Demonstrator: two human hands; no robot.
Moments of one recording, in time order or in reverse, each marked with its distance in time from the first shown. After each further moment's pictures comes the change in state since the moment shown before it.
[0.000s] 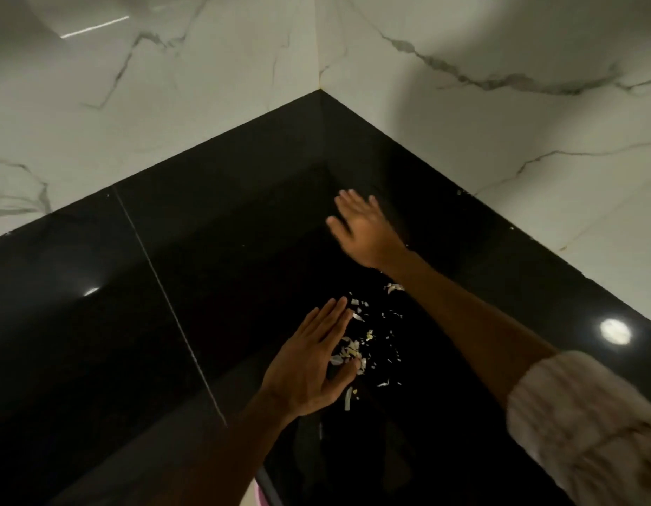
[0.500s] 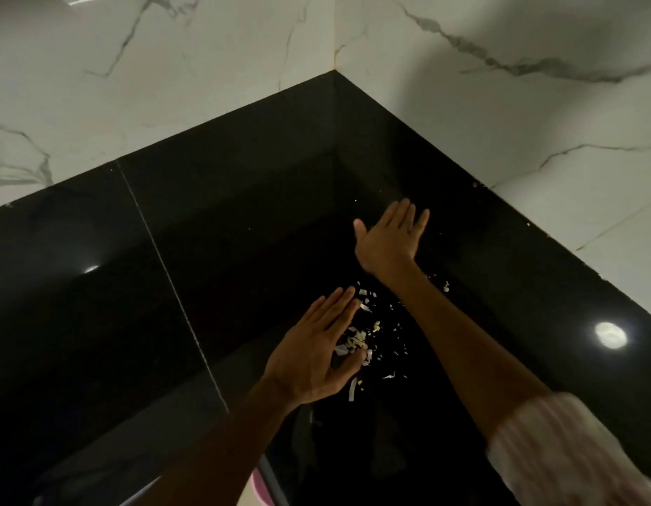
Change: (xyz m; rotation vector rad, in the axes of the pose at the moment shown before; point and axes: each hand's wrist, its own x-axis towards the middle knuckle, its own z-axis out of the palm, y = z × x) left_hand 0.001 -0.001 0.002 -0.009 0.008 -0.011; right_hand -0.017 -0.016 0.007 -0.334 -0.307 0.637
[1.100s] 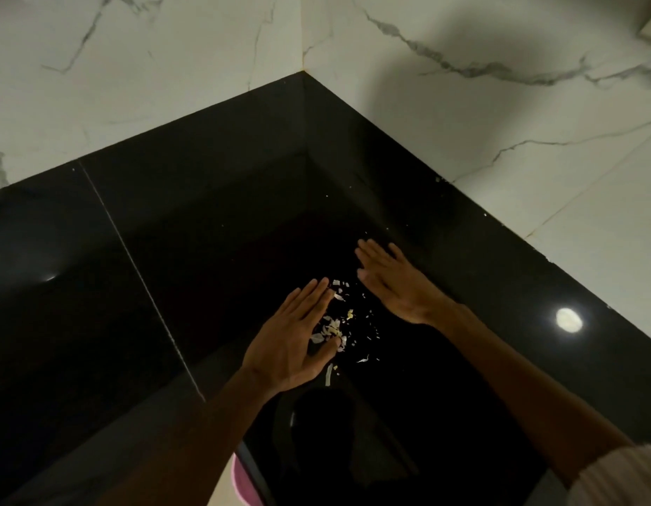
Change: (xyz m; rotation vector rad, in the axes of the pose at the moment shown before) left_hand -0.001 -0.002 0.001 0.049 -0.014 -0.009; right_hand -0.057 0.111 0.030 0.223 -0.031 -0.664
